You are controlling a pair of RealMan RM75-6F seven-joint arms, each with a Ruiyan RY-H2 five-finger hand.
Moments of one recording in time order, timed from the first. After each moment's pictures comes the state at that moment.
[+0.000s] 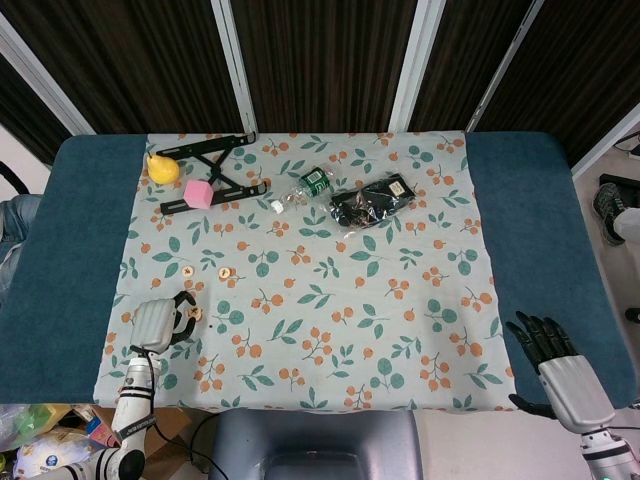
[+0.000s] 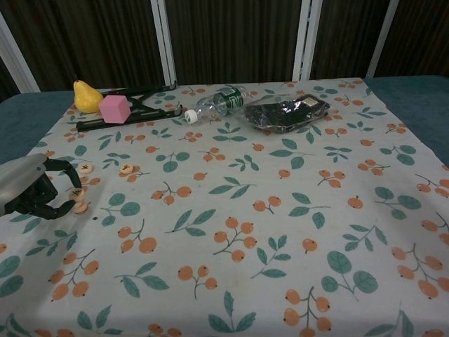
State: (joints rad) left arm -0.41 -1.72 -0.18 -1.25 1.18 1.20 0.22; right arm 0.04 -1.06 -0.08 -1.64 -1.72 1.48 -0.03
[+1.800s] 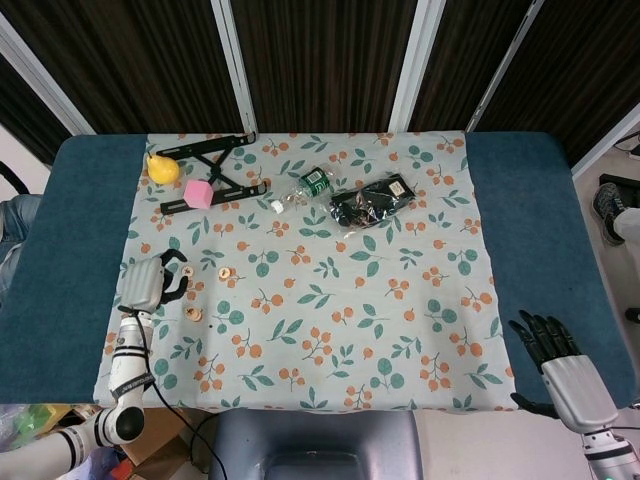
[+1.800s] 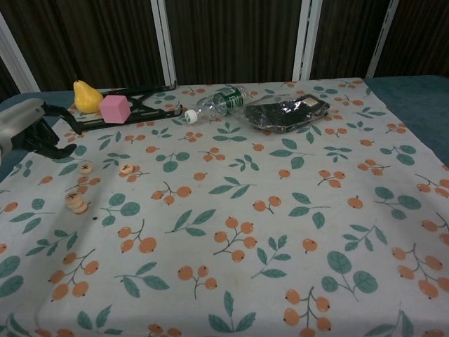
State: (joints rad) left arm -0.54 -1.65 -0.37 -1.27 1.03 1.08 0.22; right arm 0.04 -1.06 -0.08 -1.64 -1.71 1.49 -0.03
